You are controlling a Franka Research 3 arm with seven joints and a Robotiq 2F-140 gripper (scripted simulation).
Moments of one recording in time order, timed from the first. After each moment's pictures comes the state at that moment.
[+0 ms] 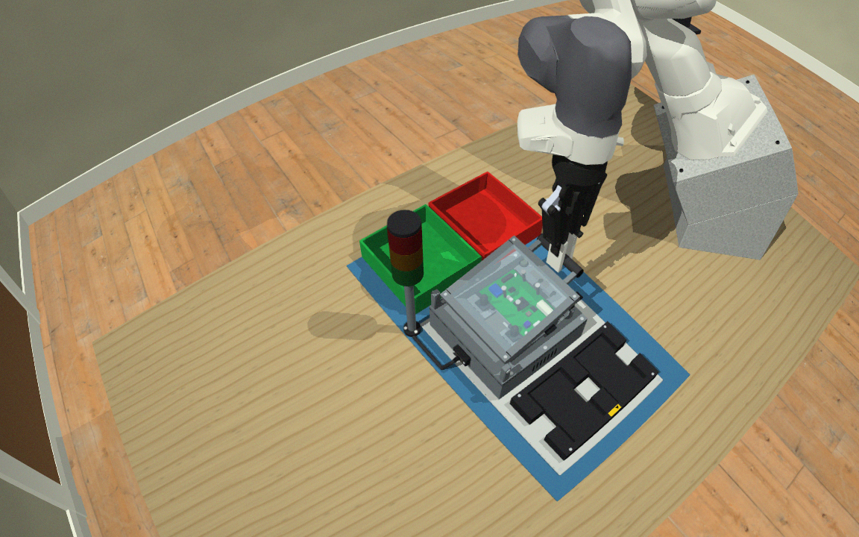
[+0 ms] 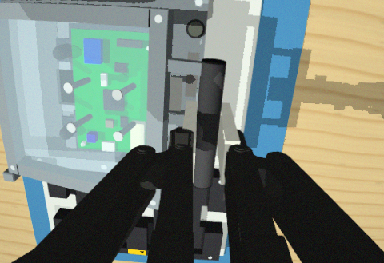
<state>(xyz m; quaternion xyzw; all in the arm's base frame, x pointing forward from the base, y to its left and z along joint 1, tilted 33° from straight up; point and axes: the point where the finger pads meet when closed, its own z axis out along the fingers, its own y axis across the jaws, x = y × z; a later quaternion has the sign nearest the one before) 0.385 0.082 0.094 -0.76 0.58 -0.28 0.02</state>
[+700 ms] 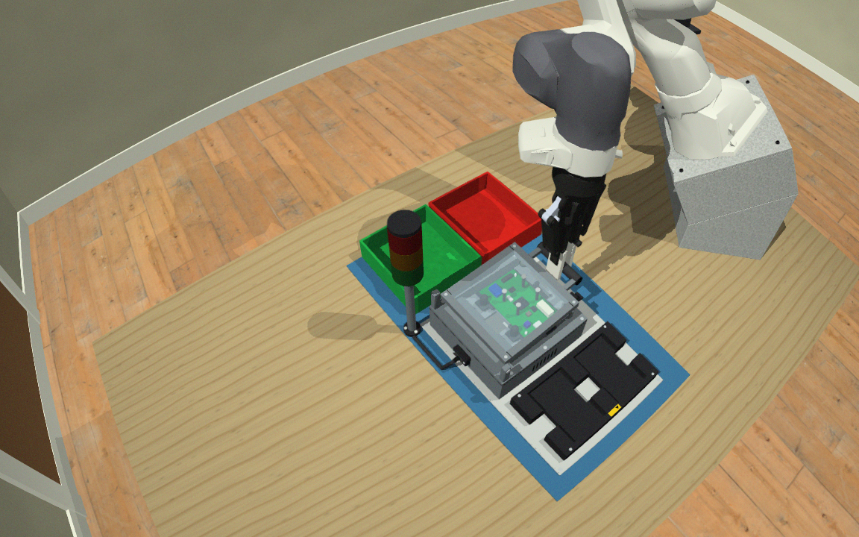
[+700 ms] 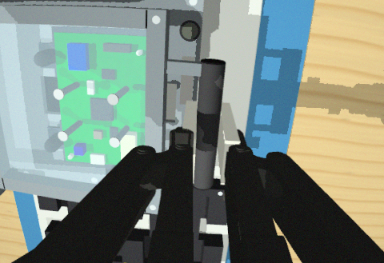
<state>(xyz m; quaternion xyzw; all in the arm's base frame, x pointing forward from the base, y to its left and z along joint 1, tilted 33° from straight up) 0.393 0.074 0.073 -0.76 0.59 -0.28 0.03</state>
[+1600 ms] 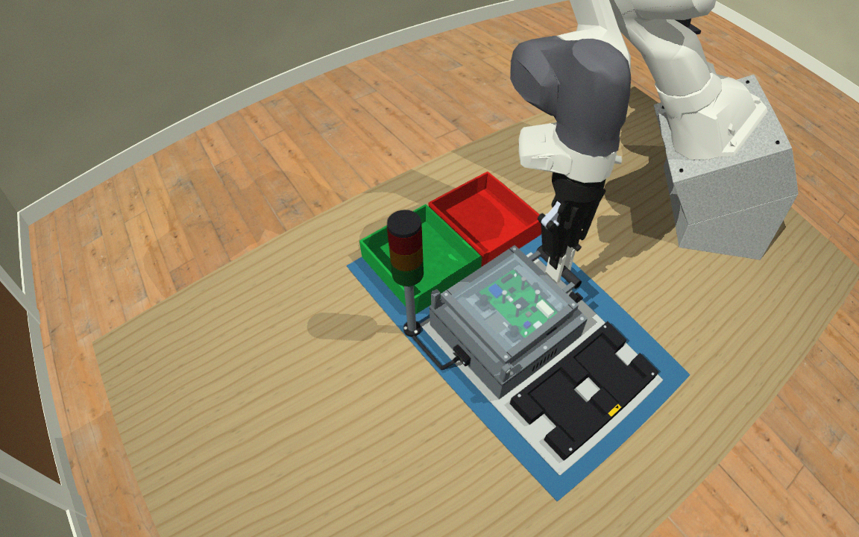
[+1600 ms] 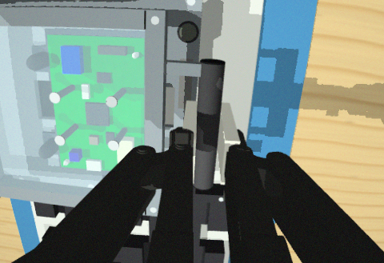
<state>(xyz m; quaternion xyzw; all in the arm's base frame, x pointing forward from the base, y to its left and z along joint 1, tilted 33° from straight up) 0.397 0.071 0.064 -0.76 0.59 -0.28 0.03</state>
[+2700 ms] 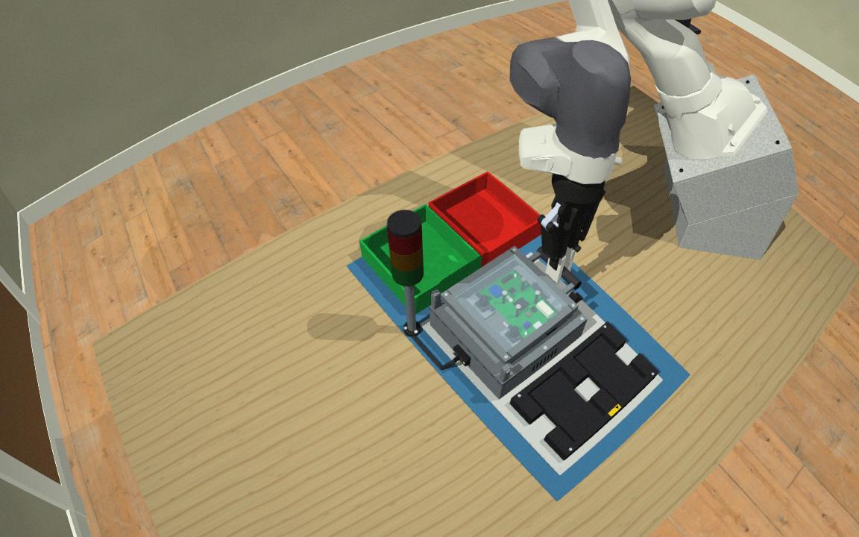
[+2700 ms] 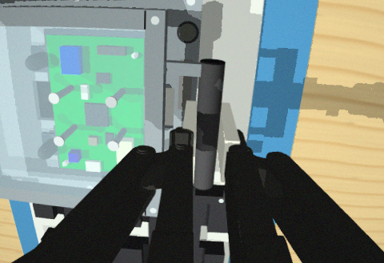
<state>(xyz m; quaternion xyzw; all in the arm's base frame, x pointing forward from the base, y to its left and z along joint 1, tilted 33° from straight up) 0.398 0.070 0.062 -0.76 0.59 -0.28 0.03</state>
